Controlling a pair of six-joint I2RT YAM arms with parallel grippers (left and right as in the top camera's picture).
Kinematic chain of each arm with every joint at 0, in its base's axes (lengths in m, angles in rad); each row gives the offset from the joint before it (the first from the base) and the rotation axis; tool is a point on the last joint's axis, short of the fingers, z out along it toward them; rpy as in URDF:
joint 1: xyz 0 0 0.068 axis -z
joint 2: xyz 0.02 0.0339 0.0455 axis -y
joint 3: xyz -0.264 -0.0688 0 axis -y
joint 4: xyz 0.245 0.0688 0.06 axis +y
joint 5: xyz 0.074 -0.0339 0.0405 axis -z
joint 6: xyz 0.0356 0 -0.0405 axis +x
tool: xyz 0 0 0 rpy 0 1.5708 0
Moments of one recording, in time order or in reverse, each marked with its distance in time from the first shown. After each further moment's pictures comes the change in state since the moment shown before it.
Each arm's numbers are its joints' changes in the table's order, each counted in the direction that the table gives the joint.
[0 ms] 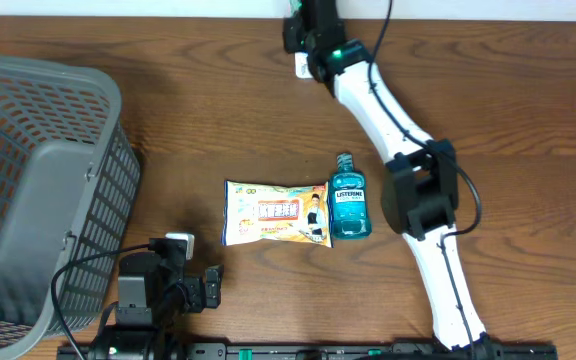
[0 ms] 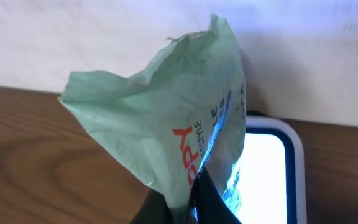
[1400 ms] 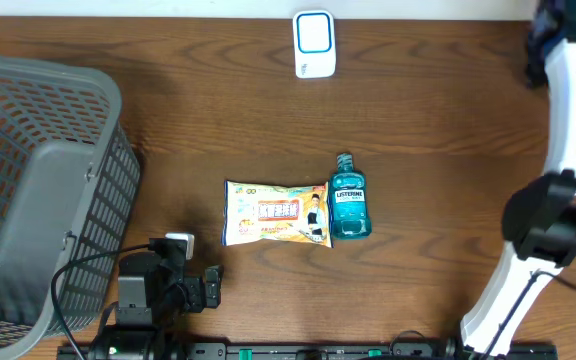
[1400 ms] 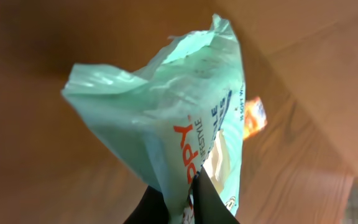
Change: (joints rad) left arm 0.000 0.000 0.000 0.000 0.000 0.000; right arm 0.681 0.365 -0.188 0.863 0.505 0.208
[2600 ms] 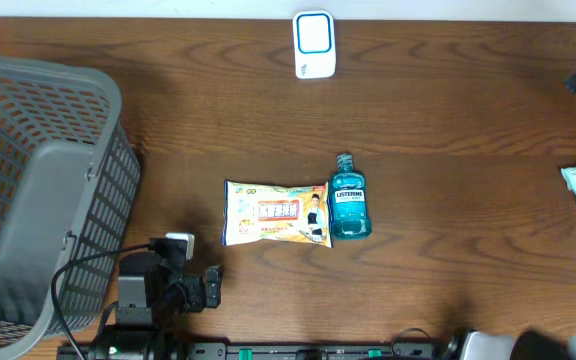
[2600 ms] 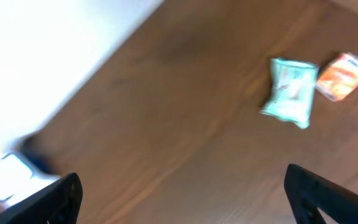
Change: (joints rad) left arm 0.000 0.000 0.000 -0.002 0.000 0.000; right arm 0.117 0.718 -0.277 0.011 -0.672 0.052
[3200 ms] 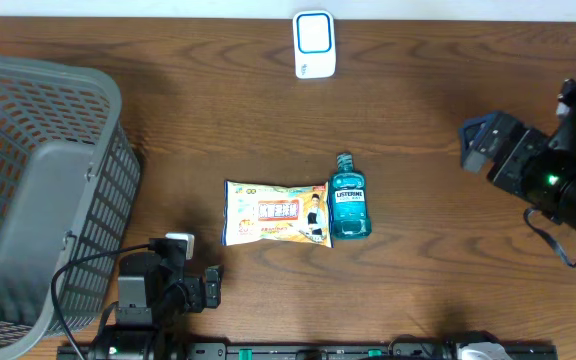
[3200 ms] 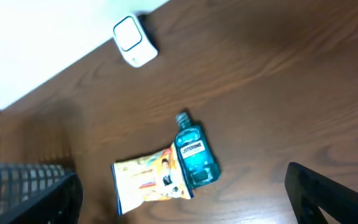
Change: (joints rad) left arm 0.000 0.000 0.000 0.001 0.000 0.000; right arm -0.480 0.270 -0.005 0.244 -0.072 0.110
